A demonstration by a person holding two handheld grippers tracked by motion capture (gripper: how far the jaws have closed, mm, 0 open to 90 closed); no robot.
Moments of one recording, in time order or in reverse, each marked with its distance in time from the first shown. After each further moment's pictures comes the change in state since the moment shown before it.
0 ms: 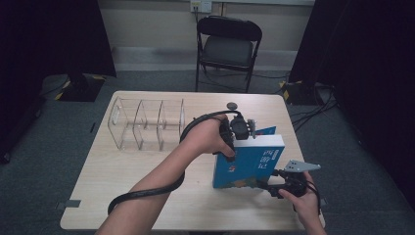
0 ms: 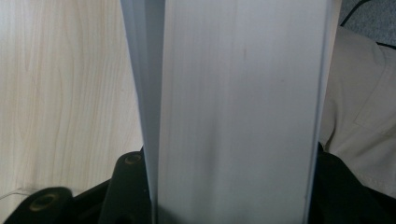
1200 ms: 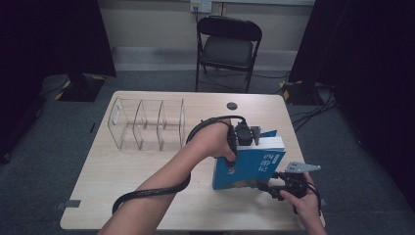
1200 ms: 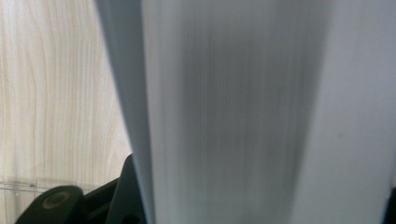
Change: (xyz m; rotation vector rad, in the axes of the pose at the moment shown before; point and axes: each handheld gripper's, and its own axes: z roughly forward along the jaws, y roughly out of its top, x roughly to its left) left arm -0.004 0.007 0.012 0.096 -0.052 -0.004; right arm -0.005 -0.008 0.000 0.008 0.031 0.040
